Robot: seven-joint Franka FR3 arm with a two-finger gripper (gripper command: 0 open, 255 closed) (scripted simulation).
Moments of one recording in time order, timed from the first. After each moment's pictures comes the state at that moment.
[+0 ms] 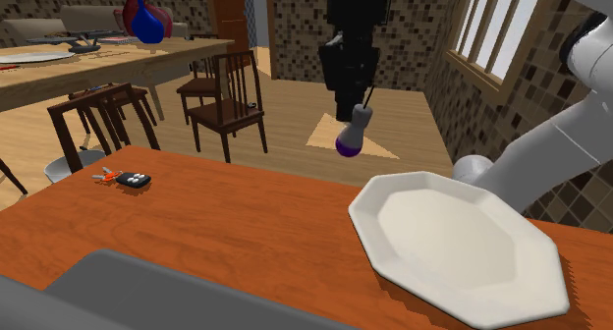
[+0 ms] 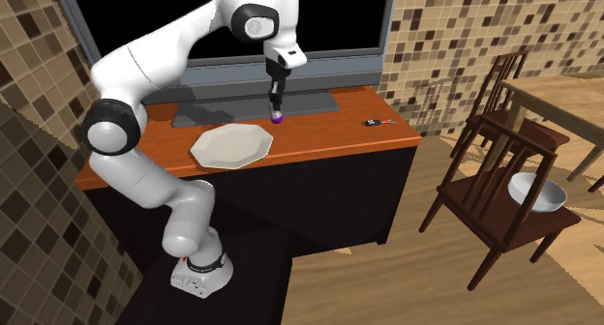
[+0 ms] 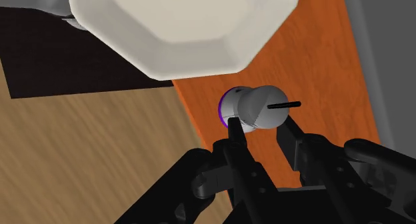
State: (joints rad) arm 0.19 -0.56 0.36 -1.77 0.39 1.23 0.61
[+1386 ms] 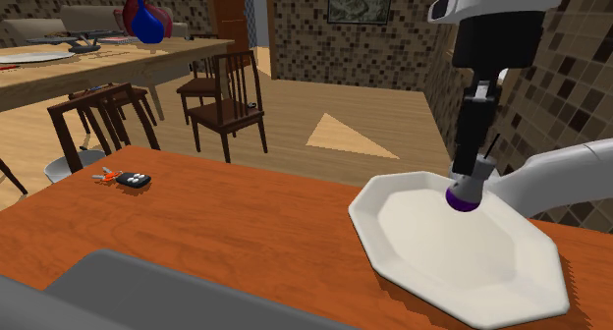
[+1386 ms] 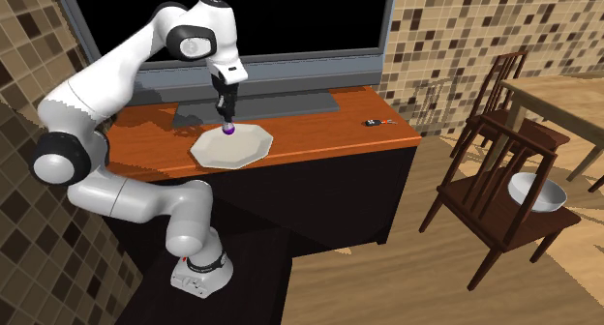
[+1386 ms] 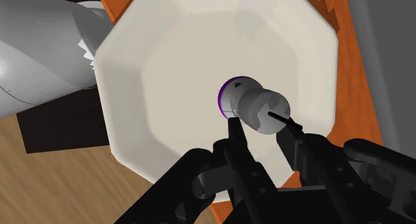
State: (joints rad) arm 0.29 -1.00 0.35 -2.10 0.53 1.14 0.69
